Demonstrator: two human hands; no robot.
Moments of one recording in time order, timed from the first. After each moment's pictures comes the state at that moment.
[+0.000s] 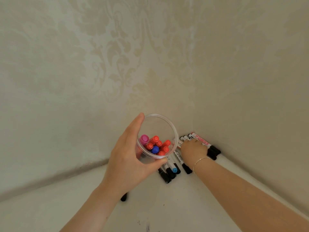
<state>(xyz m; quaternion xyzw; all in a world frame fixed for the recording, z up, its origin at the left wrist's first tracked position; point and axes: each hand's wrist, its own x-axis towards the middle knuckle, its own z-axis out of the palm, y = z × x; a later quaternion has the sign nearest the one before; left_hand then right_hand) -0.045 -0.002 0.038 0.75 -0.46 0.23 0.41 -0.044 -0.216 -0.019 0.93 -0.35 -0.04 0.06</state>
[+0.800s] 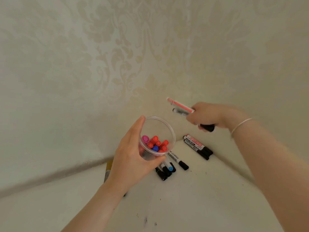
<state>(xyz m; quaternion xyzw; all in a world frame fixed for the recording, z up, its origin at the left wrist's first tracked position) -0.046 -0.006 0.033 0.74 -0.46 0.23 0.43 -0.124 -0.223 0.138 0.93 -0.21 0.07 -0.31</state>
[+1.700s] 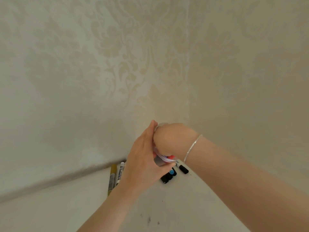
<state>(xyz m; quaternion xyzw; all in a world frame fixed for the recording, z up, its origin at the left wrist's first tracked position) -0.064 -0.011 0.039 0.74 -0.49 0.23 0.40 -0.122 -0.093 0.147 0.99 -0.11 -0.09 0.08</state>
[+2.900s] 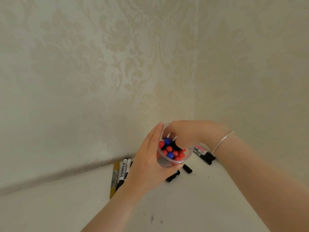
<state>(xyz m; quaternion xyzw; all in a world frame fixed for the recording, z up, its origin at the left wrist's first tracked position) -0.058 -0.013 0.026 0.69 -0.52 0.20 0.46 -0.126 -0.132 0.147 0.99 -0.08 -0.06 -0.07</state>
